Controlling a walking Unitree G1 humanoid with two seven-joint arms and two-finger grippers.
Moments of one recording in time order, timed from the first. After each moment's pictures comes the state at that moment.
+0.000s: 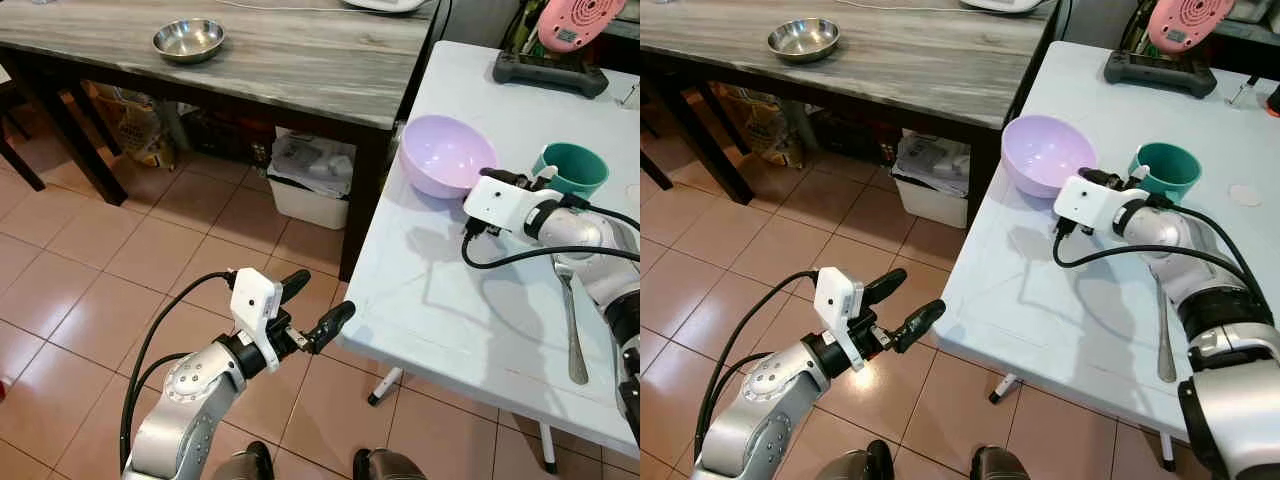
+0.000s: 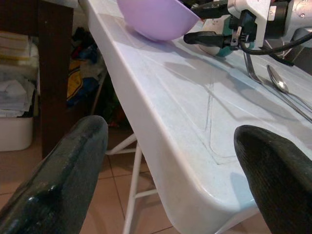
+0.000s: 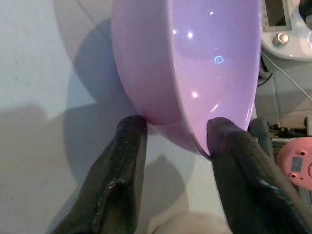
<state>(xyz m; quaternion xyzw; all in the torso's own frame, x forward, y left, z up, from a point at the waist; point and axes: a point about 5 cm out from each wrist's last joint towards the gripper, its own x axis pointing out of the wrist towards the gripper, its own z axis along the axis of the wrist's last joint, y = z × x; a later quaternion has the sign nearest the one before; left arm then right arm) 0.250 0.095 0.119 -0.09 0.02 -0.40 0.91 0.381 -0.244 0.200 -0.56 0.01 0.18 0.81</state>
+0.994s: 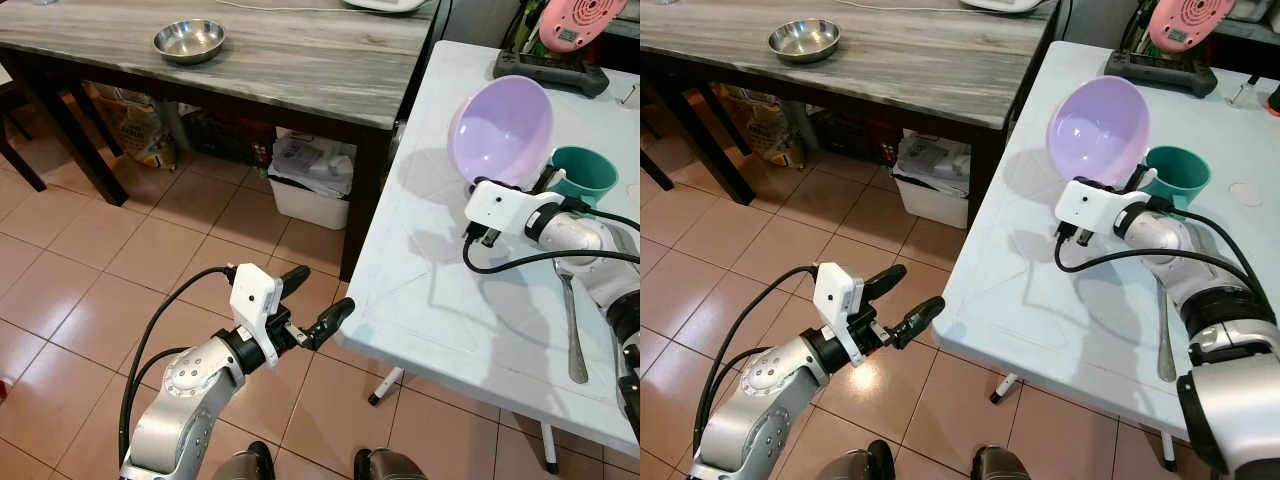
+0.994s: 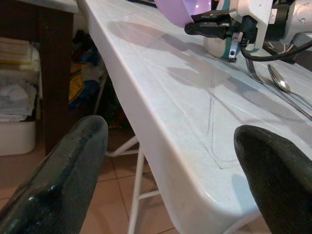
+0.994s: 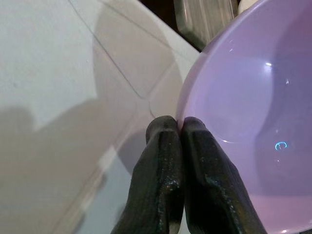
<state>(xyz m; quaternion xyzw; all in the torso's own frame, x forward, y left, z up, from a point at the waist) 0.254 0.096 0.123 -0.08 0.01 -0.40 0.91 0.380 -0.243 0.199 -0.57 -0.02 0.18 0.80</state>
